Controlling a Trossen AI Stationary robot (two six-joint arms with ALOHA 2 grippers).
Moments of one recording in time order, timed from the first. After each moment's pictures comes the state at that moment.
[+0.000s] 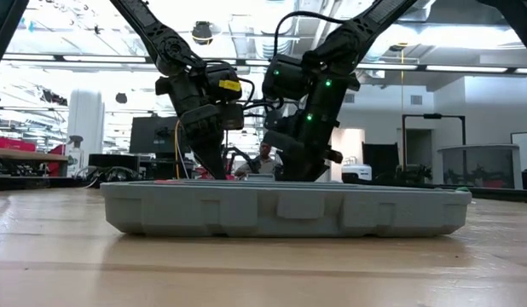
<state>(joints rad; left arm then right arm) 0.47 1.78 1.04 -0.39 0.35 0.22 -0.21 2.08 1.29 -0.49 0.11 0.41</state>
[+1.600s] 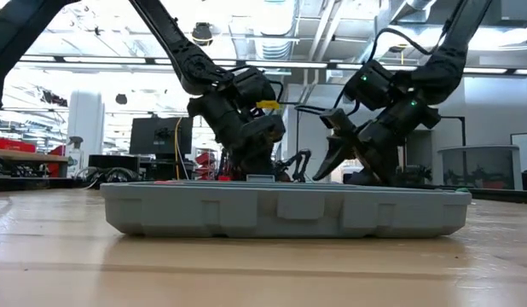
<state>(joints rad) 0.34 2.01 1.17 -0.09 0.36 -0.09 -0.34 1.71 0.59 0.34 -0.28 1.01</state>
